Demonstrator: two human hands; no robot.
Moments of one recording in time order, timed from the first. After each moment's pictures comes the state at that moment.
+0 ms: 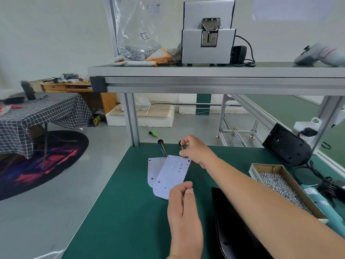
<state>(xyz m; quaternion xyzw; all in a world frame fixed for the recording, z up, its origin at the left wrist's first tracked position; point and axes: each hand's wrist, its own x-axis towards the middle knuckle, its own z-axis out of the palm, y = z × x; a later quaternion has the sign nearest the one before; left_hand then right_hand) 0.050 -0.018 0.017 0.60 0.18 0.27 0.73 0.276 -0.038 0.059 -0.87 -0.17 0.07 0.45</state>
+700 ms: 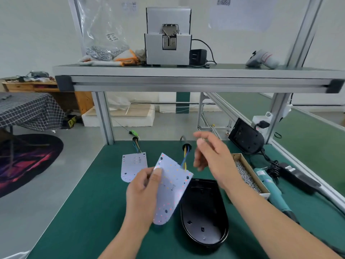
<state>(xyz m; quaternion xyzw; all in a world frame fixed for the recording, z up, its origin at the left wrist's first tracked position) 0.051 0.017 0.034 0.71 0.11 0.23 0.65 0.145 -0.179 0.089 -0.69 -0.20 -0.05 0.69</state>
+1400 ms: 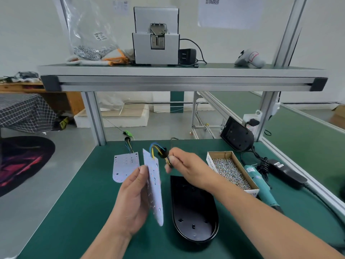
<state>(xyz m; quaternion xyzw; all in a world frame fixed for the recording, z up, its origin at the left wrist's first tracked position) 0.045 0.017 0.049 0.49 -0.02 0.05 0.87 0.146 -0.167 0.077 -0.84 -0.36 -0.03 0.40</state>
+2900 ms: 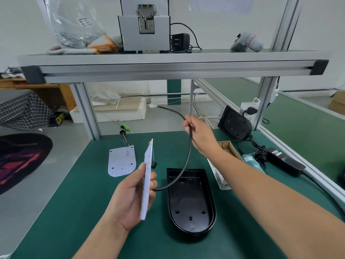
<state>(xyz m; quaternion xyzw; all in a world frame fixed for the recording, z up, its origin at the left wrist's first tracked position) 0.050 0.024 0.043 0.36 0.06 -0.12 0.93 0.241 -0.189 0.067 -0.83 -0.18 -0.15 0.51</state>
